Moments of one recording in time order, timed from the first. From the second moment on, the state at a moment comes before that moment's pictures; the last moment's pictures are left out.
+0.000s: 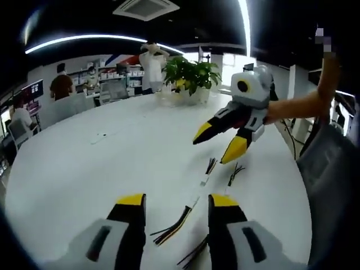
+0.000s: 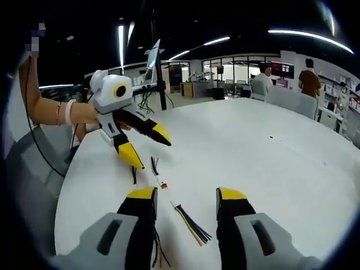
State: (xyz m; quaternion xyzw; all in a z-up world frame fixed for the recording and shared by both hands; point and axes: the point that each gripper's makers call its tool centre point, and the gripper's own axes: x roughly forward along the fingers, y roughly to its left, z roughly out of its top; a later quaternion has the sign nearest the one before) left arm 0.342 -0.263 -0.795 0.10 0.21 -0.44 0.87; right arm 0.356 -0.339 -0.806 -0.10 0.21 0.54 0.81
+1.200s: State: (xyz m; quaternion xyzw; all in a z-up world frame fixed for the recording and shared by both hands) left arm 0.344 -0.276 -0.835 0.15 0.21 -0.52 0.82; right arm 0.344 -0.335 -0.850 -0.16 0.23 0.59 0.76
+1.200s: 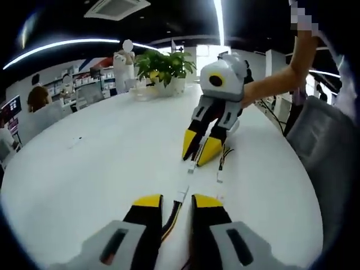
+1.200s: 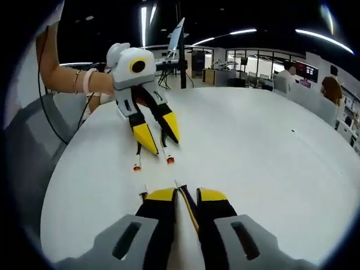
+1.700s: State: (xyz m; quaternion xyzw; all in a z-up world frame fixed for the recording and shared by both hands) left arm 0.344 -0.285 -0.840 0.14 0.20 -0.54 0.81; right arm 0.344 -0.330 -0.848 -0.16 0.22 0.61 0.75
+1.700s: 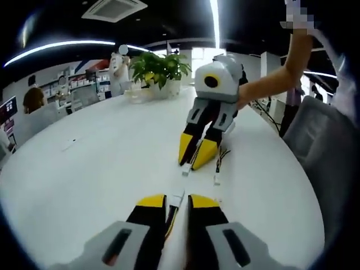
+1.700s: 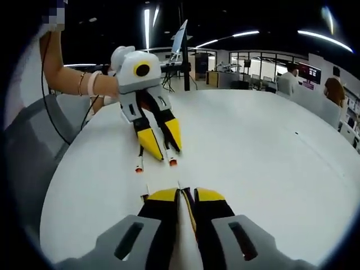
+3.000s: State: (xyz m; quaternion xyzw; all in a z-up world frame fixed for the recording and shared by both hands) left arm 0.338 -0.294 -0.841 0.12 0.17 -0.57 0.80; right arm 0.337 -0.325 -0.845 -0.15 0.21 0.63 0.73
